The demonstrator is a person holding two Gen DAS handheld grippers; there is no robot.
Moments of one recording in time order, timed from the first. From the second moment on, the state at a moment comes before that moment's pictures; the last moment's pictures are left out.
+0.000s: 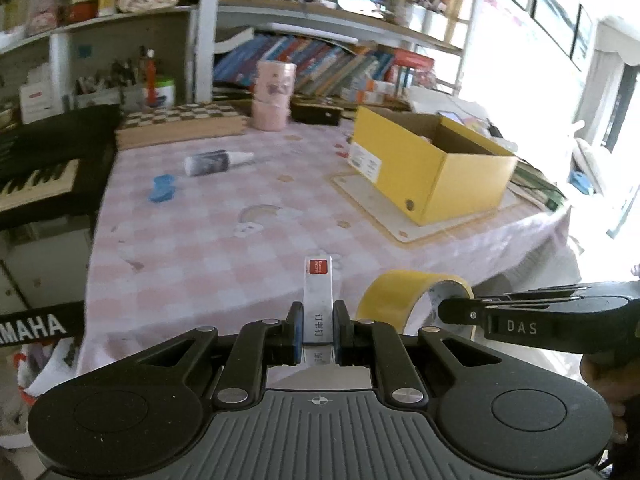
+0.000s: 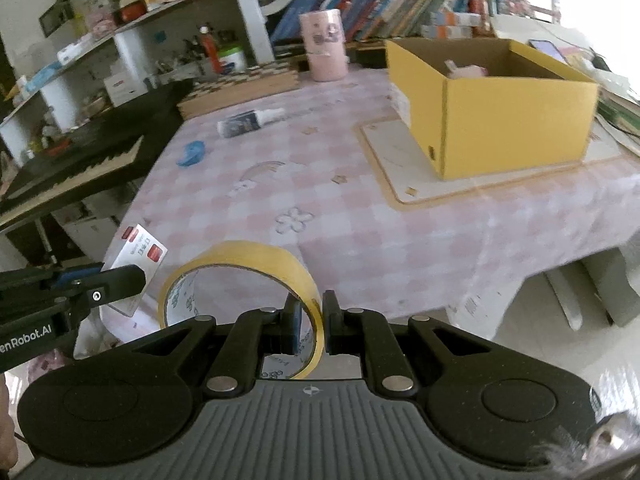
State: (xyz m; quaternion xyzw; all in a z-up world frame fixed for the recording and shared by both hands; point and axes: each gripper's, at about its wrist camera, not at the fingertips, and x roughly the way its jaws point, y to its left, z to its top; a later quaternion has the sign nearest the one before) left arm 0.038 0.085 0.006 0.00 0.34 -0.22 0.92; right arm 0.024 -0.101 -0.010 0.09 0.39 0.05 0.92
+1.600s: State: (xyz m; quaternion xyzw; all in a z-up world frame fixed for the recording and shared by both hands) left arm 0.061 -0.058 0.004 0.07 0.34 -0.35 0.87; right arm -0.007 -0.228 -0.014 0.16 0.39 -0.07 0.91
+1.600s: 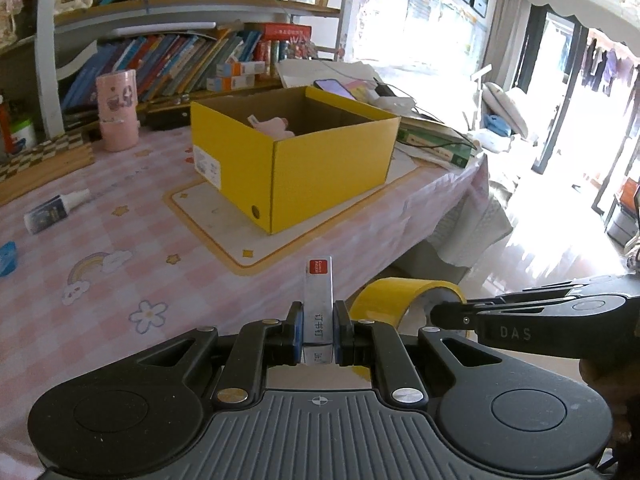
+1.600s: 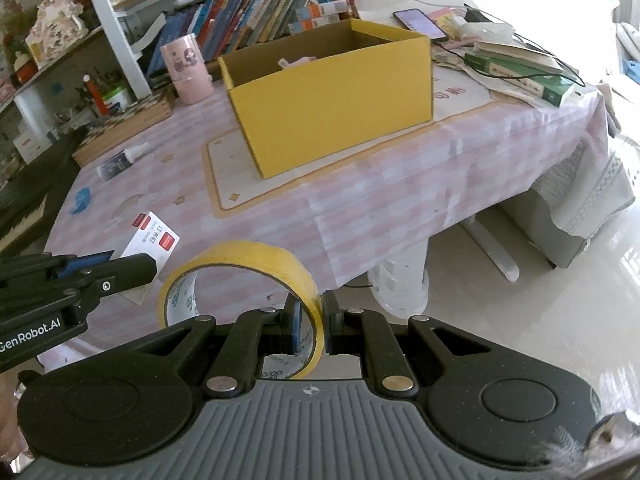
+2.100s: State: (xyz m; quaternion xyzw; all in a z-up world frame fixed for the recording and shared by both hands) left arm 0.080 -0.104 0.002 0.08 0.34 -0.36 0.86; right arm 0.013 -0.272 -0.016 0.16 0.40 -0.08 0.90
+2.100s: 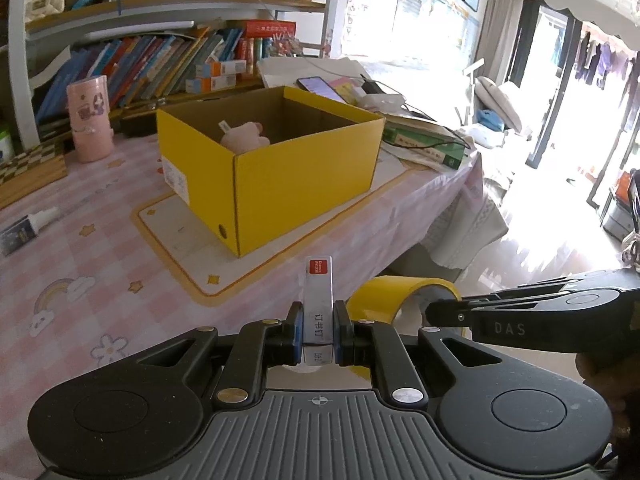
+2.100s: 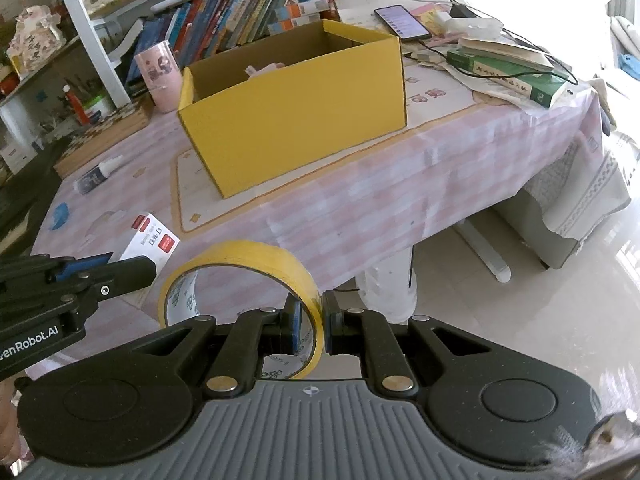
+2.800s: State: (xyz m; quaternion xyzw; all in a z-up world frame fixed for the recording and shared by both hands) left arm 0.113 -0.176 0.012 0.05 0.30 -0.35 0.88; right arm 0.058 -0.352 -0.005 0.14 0.38 -0.06 0.91
